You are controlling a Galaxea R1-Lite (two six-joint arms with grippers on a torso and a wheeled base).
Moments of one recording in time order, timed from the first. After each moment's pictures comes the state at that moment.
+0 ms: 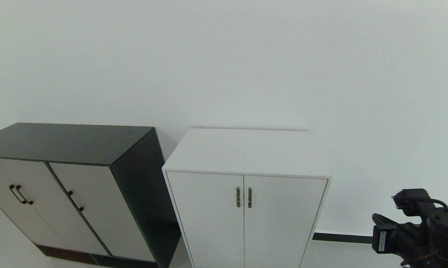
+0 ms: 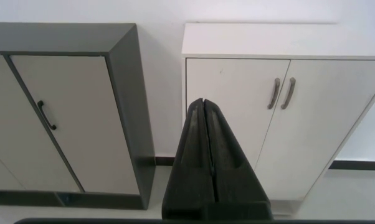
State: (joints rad) left arm 0.00 0.00 0.00 0.00 -0.01 0.00; right arm 0.45 1.67 -0.03 -1.26 -0.48 0.15
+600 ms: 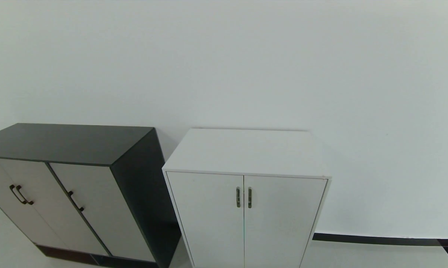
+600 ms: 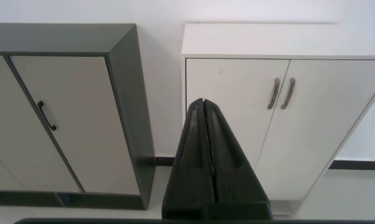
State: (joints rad) left arm 0.00 0.00 0.00 0.00 -0.01 0.00; right arm 0.43 0.71 -0.01 -0.44 -0.46 0.16
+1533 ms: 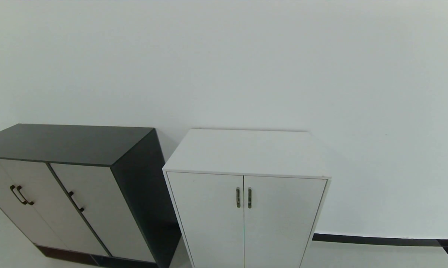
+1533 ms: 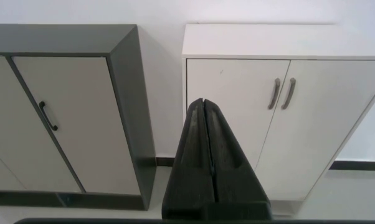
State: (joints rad) left arm 0.00 0.00 0.00 0.00 -0.01 0.00; right arm -0.03 0.09 0.00 0.00 -0.03 -0.02
